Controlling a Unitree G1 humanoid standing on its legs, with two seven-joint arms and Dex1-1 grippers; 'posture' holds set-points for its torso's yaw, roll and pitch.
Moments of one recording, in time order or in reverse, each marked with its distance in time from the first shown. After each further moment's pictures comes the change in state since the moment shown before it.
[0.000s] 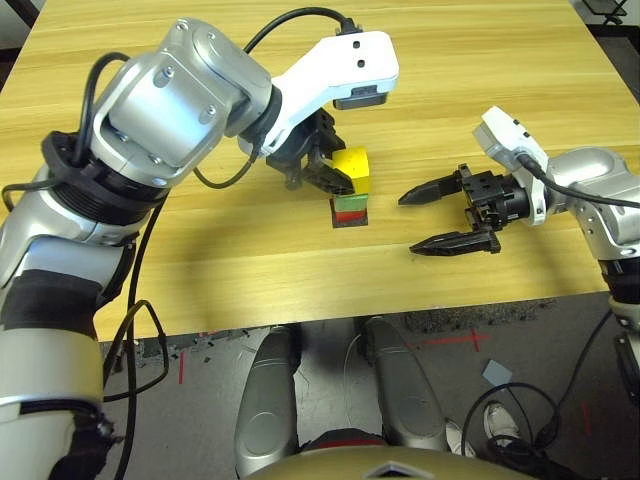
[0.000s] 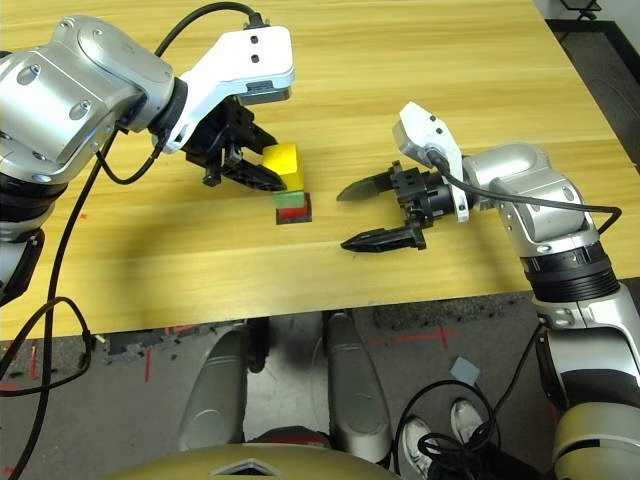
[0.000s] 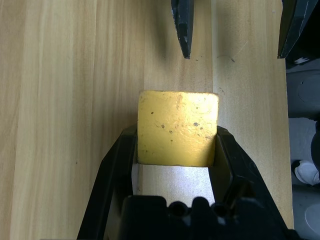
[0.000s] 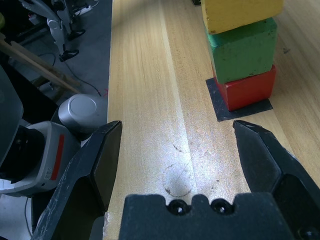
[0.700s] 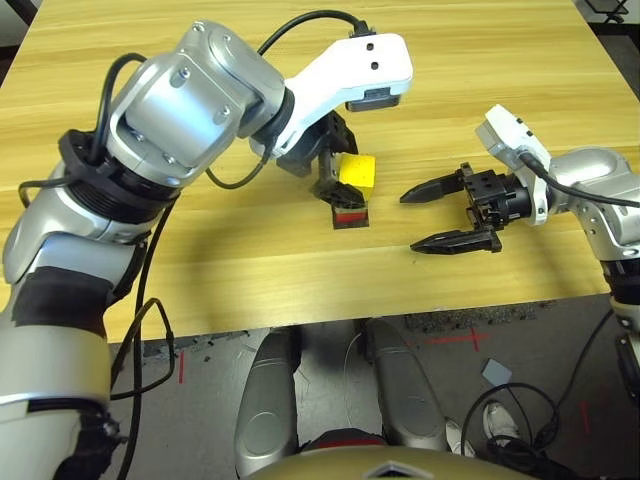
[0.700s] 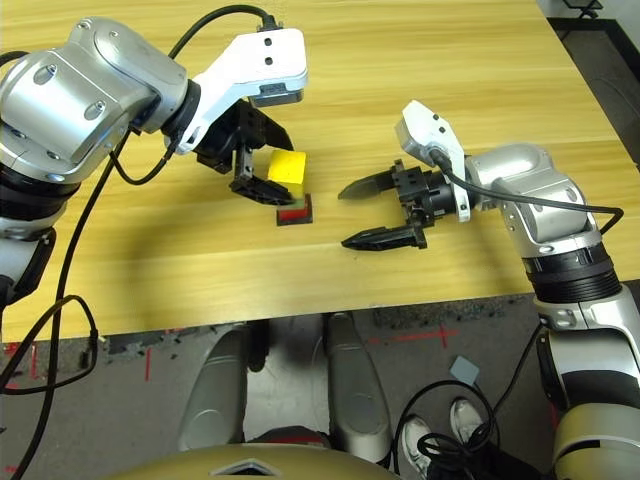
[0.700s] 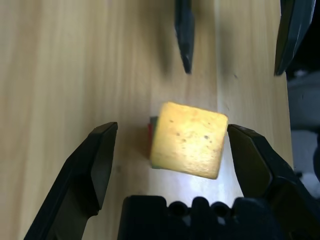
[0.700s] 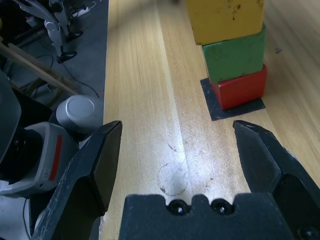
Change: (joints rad) left arm 0.000 -0.033 0.095 0.024 -0.024 -0.009 0.024; right arm 0.004 -0.016 -0.015 0.006 0.002 -0.015 0.010
